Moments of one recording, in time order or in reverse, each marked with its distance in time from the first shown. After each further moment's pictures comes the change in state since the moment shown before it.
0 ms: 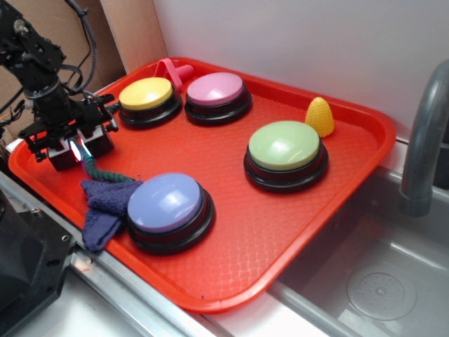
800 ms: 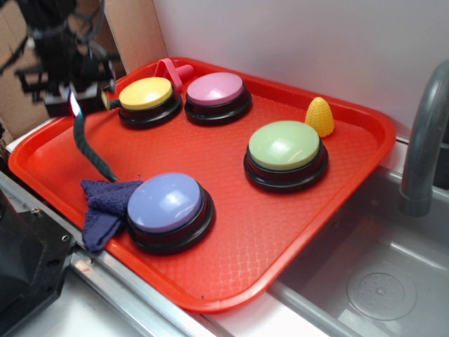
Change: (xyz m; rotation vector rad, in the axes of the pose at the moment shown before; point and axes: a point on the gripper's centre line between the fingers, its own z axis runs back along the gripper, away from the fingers) arm 0.010 -0.038 0.078 0.105 -0.003 -0.361
